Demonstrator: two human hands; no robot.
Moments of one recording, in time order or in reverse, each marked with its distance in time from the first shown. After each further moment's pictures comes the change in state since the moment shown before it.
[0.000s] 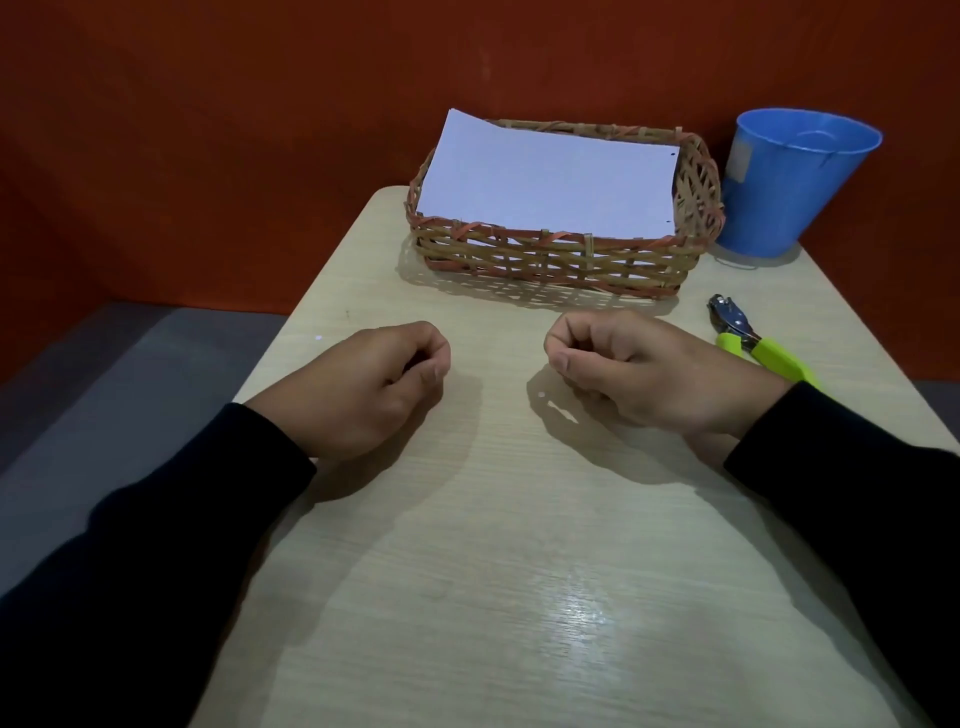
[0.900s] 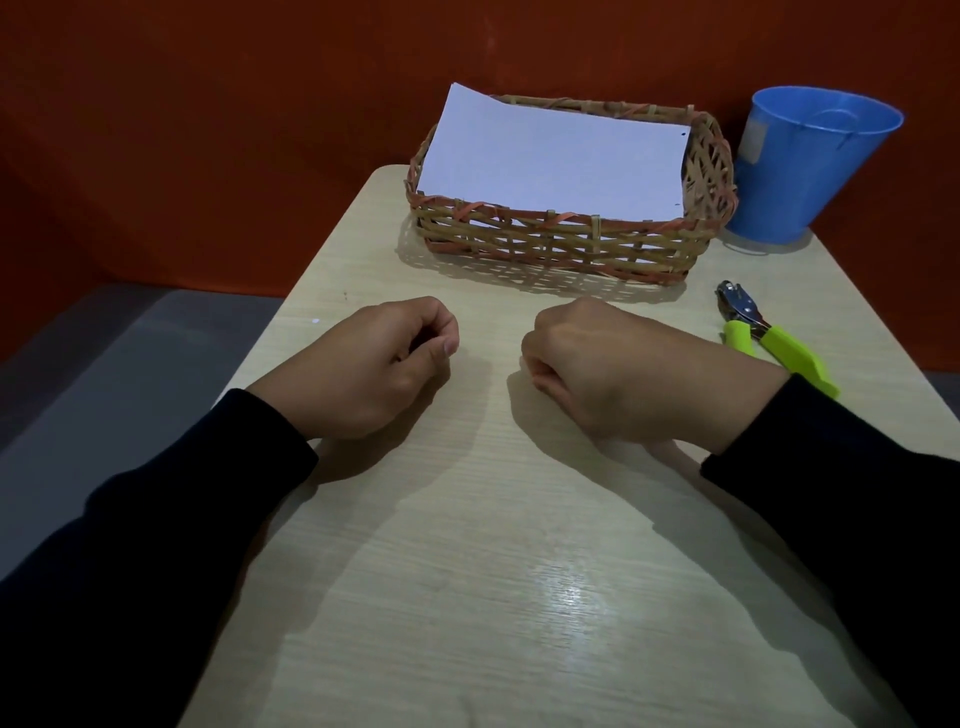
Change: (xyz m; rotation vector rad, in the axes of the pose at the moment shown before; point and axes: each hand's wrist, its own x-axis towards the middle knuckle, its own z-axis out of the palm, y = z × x) left_hand 0.008 0.002 0.003 -0.048 0.021 -0.036; right_hand 0.019 -0.020 0.016 -0.843 -0.070 -0.134
